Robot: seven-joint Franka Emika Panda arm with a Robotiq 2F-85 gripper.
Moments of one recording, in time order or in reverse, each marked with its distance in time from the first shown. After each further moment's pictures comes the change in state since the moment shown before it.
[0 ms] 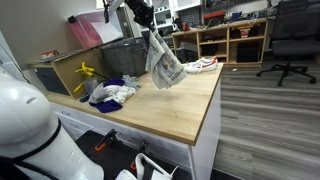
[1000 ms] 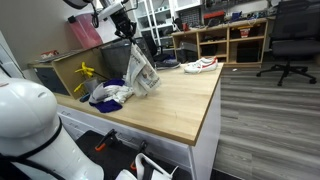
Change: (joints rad) arm 0.140 0.043 0.057 -0.013 0.096 -0.066 -0.348
